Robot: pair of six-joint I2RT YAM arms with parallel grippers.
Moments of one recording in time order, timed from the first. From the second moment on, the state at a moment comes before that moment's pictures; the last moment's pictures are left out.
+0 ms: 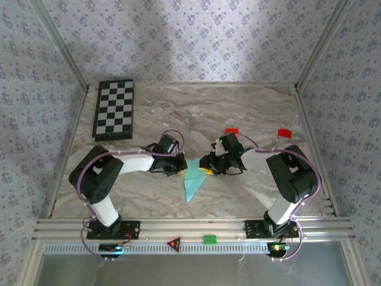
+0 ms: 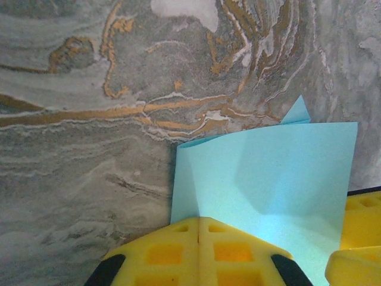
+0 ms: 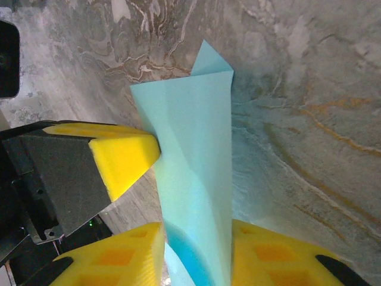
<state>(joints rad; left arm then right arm) -0.69 1.71 0.80 -0.10 0.34 -0.98 0.51 1.67 0.71 0.00 -0.71 0.82</state>
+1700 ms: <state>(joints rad) -0.90 1.30 0.65 -0.12 0.08 -0.83 0.49 1.51 0.54 0.14 -0.52 1.09</state>
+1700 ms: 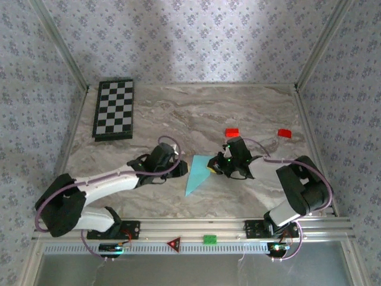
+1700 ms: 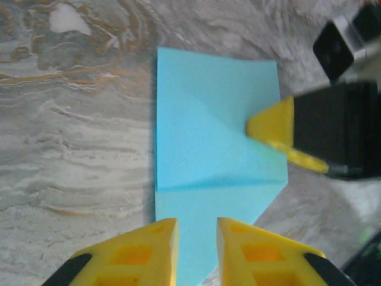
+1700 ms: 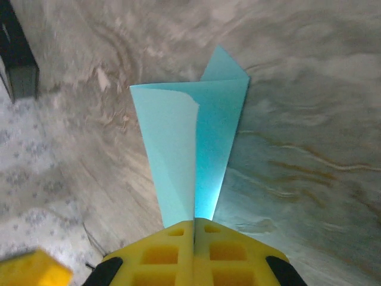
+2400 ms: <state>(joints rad) -1.29 1.63 0.96 -0.43 -0.44 -0.61 0.52 1.42 0.53 0.13 -0.43 1.19</state>
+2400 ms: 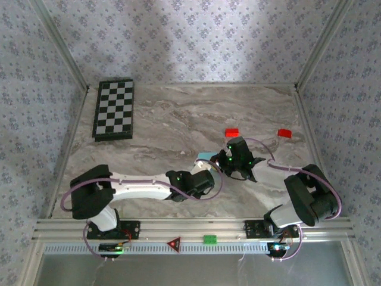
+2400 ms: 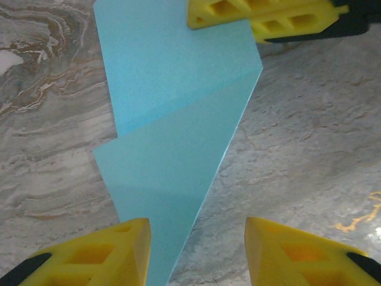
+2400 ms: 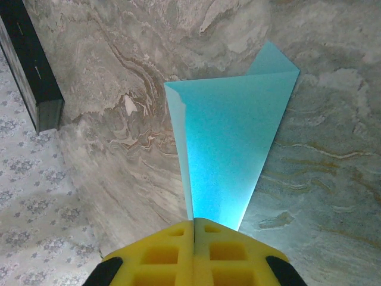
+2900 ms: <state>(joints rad) -1.32 1.75 1.05 -0.54 -0.52 -0.58 0.52 1.42 0.54 0.13 -0.43 1.21</state>
